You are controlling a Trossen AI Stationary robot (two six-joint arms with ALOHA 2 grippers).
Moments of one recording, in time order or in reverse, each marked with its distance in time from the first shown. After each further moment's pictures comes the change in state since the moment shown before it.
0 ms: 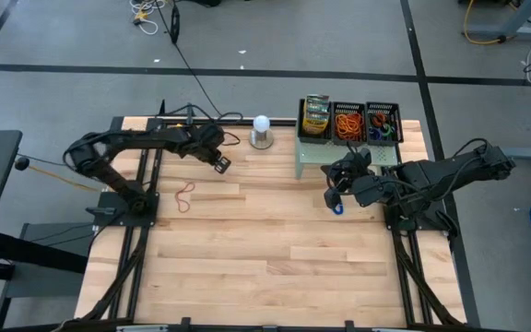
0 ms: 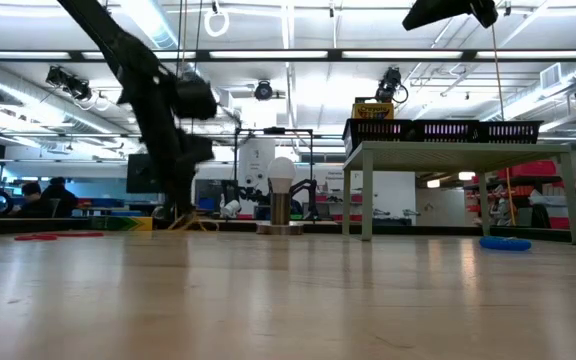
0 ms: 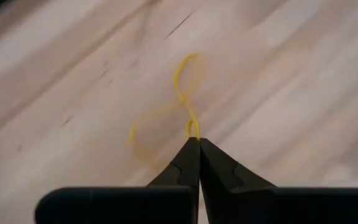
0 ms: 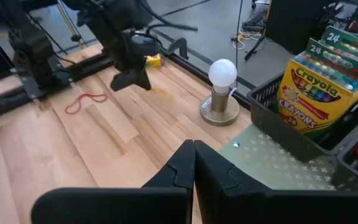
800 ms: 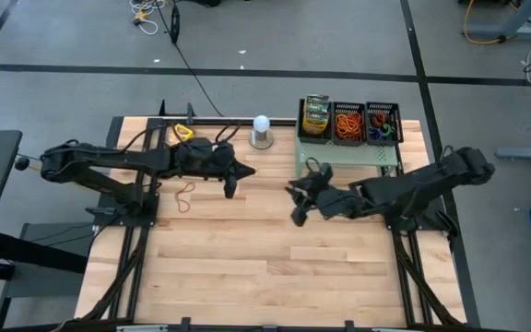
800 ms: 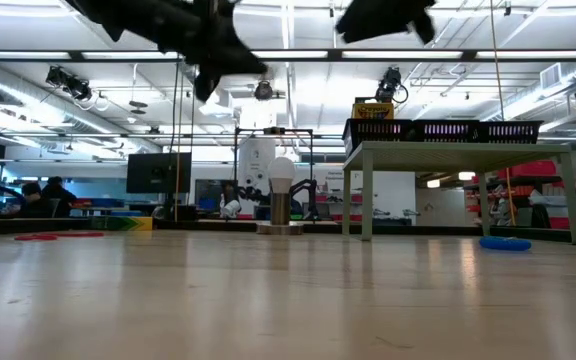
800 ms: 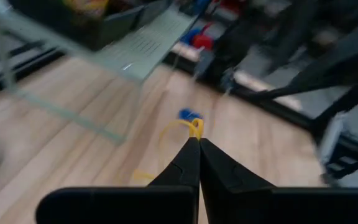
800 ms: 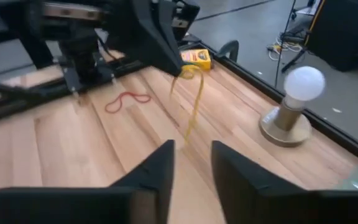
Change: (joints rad) left arm -0.462 -0.293 0.001 0.471 0.081 -0.114; right arm -0.011 0.277 0.001 0.398 -0.104 -0.165
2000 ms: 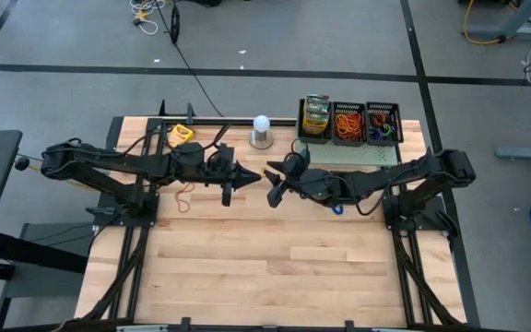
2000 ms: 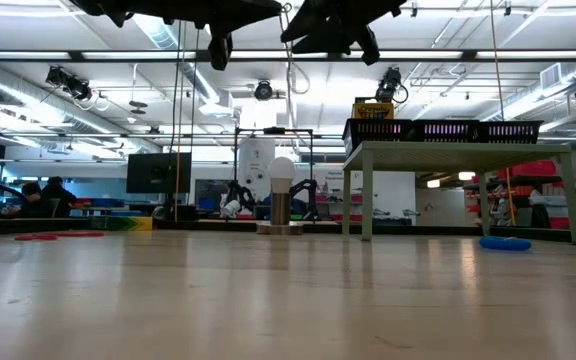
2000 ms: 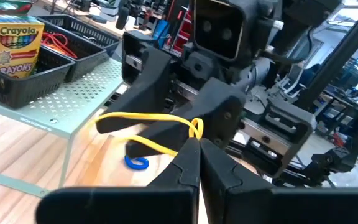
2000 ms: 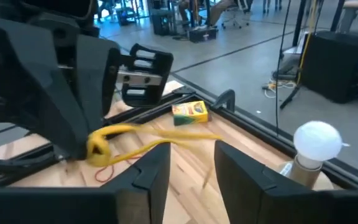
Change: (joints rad) left arm -0.109 0.000 0.000 0.246 0.023 -0.030; right arm -0.162 0.169 -0.002 0.480 -0.051 -0.164
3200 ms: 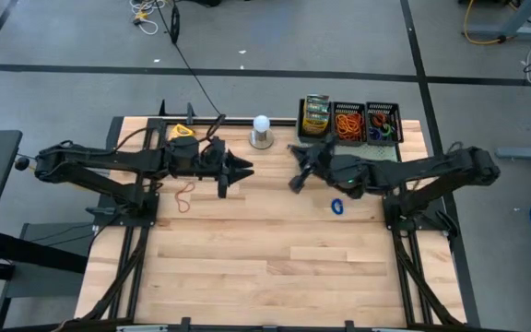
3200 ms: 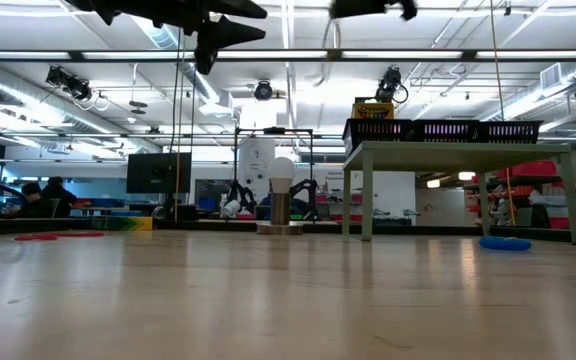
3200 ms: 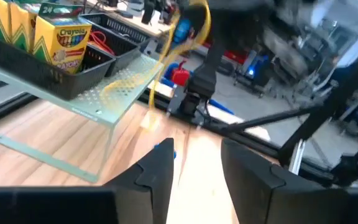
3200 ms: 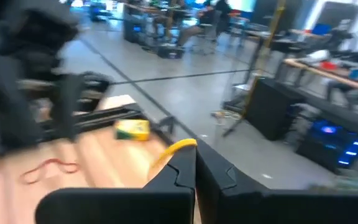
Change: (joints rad) left arm 0.051 -0.081 0.000 -0.144 -0.030 0.011; right arm -0.008 -0.224 0.000 -0.168 0.126 -0.294
